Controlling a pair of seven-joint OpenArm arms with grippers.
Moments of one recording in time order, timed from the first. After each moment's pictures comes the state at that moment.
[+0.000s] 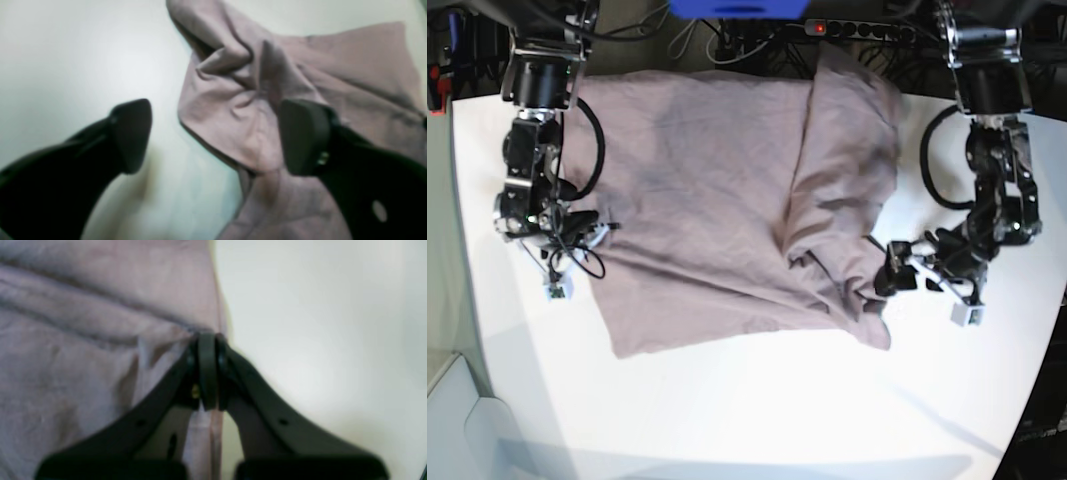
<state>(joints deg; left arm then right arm) -8.7 -17.1 -11.2 78.9 -37.2 -20.1 49.6 8.8 6.7 13.4 77.0 -0.3 17.9 -52.6</state>
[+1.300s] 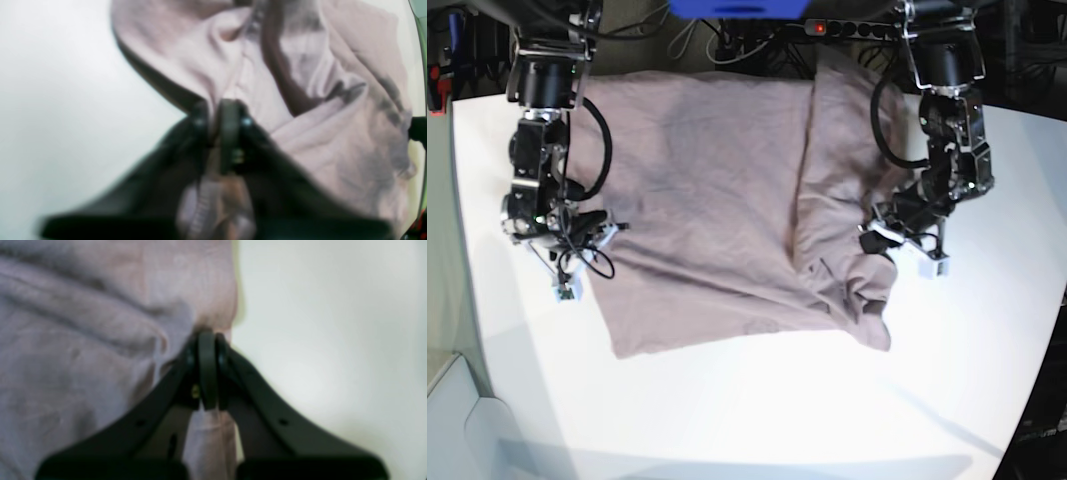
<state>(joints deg) -4.2 -7.4 -16.9 71.9 -34.5 -20.5 43.3 8.8 5.9 12.0 77.1 -0.3 17.9 -52.2</state>
